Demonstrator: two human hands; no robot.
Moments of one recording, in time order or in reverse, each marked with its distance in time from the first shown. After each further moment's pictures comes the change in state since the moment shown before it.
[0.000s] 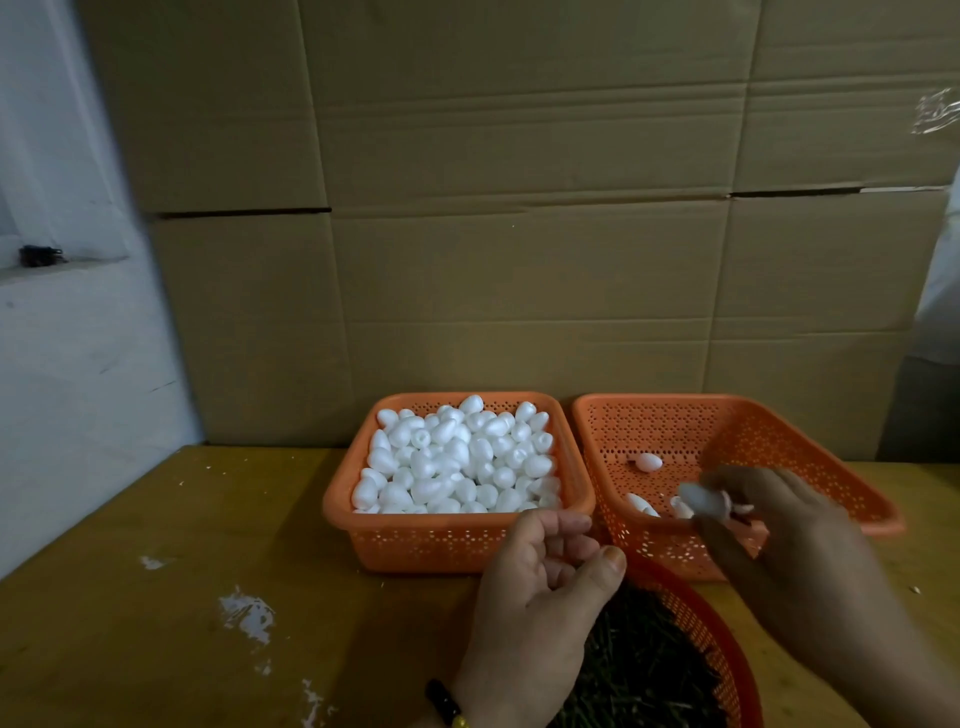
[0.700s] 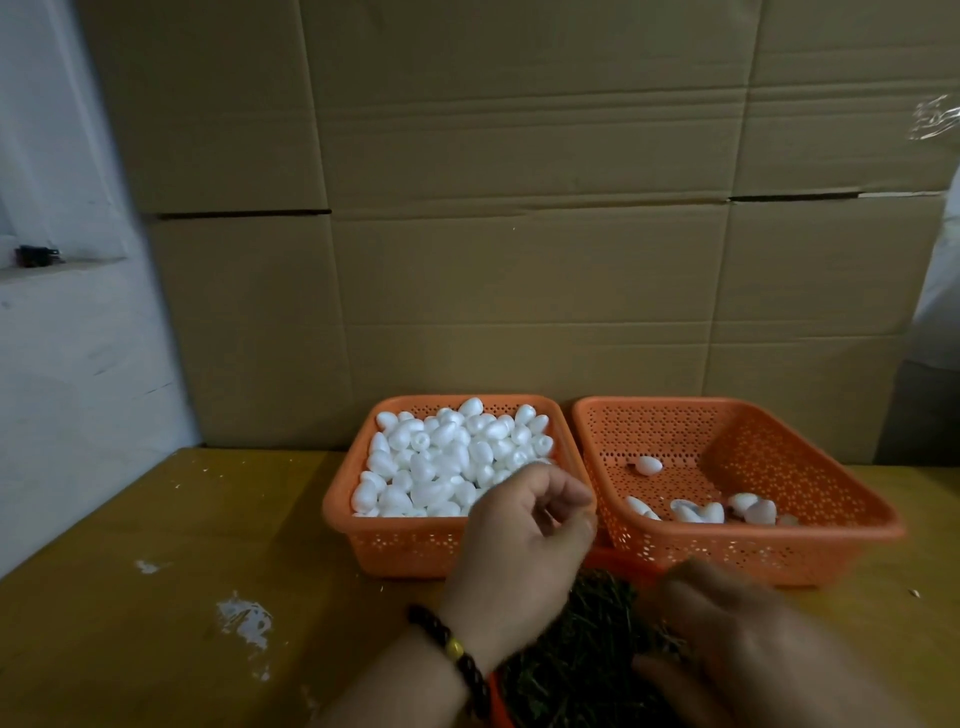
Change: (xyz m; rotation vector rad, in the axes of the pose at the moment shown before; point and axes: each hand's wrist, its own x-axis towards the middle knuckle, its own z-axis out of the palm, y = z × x) left_hand 0.033 0.017 -0.018 0.324 -0.029 0.202; right_hand -0.026 -0.047 -0.014 -0.293 -0.338 -0.284
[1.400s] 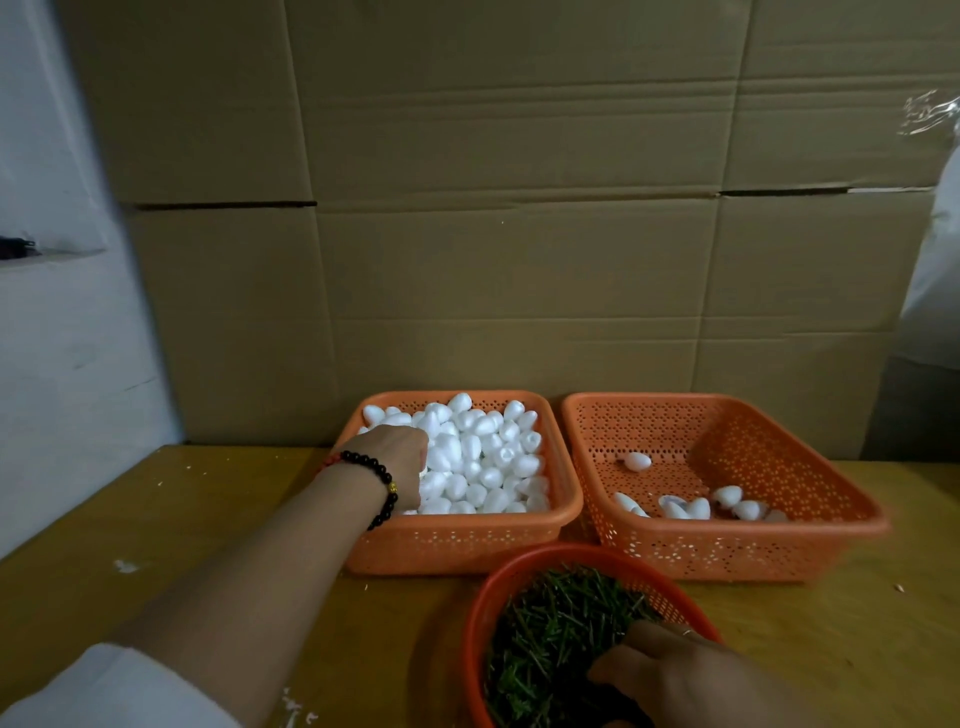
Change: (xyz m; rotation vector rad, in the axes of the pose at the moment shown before) left_hand 0.095 -0.056 -0.084 1.272 -0.298 -0.244; right_hand 0.000 -0.002 0.045 0.294 -0.344 -0.086
